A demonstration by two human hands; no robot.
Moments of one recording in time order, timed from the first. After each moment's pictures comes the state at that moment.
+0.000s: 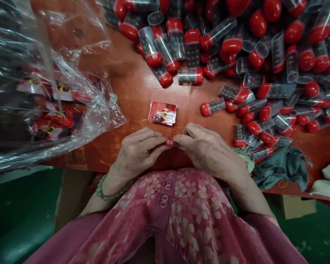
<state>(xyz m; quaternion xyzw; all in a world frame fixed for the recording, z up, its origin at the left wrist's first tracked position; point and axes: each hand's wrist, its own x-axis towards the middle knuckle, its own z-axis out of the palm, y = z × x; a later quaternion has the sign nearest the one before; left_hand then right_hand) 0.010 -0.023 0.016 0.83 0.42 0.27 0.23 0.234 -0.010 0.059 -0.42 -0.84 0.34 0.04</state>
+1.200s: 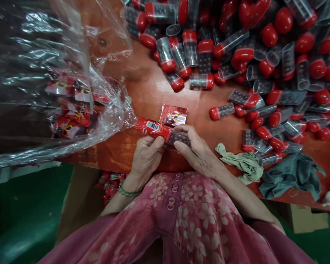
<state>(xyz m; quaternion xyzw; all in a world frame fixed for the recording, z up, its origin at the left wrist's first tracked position) 0.028 -0.045 -0.004 0.19 0.51 0.50 0.67 0.199 -0.028 0.017 -0.46 -0.55 0.65 0.26</state>
